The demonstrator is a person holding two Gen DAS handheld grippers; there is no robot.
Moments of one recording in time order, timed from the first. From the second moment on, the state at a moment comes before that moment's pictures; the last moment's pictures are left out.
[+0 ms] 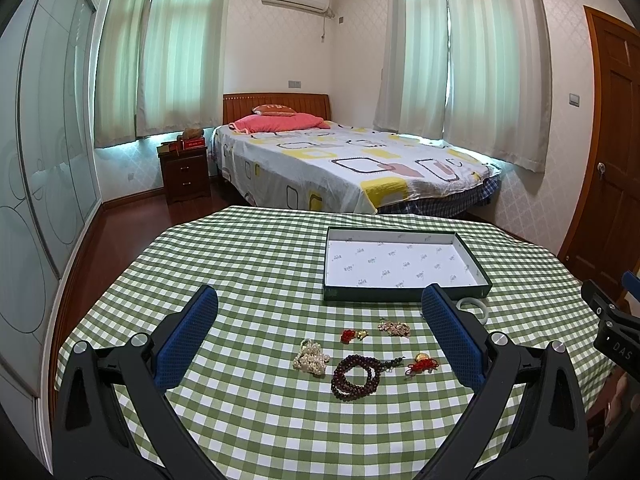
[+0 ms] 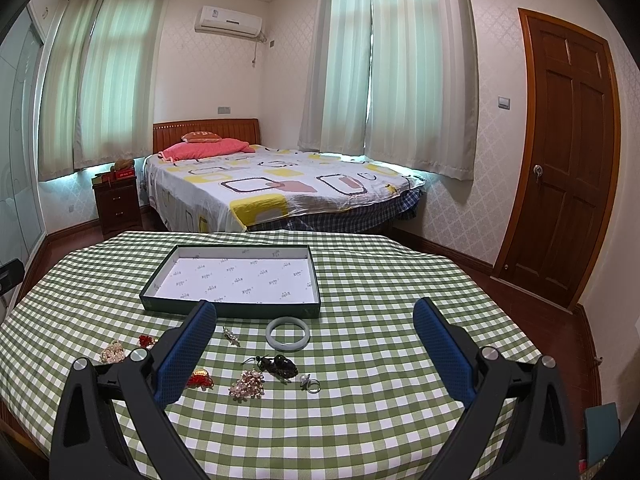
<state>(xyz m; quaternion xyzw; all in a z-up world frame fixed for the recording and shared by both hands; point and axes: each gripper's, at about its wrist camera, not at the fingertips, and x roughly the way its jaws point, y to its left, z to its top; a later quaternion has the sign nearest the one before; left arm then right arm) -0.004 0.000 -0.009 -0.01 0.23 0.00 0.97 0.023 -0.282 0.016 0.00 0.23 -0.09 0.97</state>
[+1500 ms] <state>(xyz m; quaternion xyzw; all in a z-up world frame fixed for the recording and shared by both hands) 0.134 0.024 -0.186 -0.04 0.46 -0.03 0.89 0.102 -0.310 -0.123 0.02 0.39 -0.08 0.92</state>
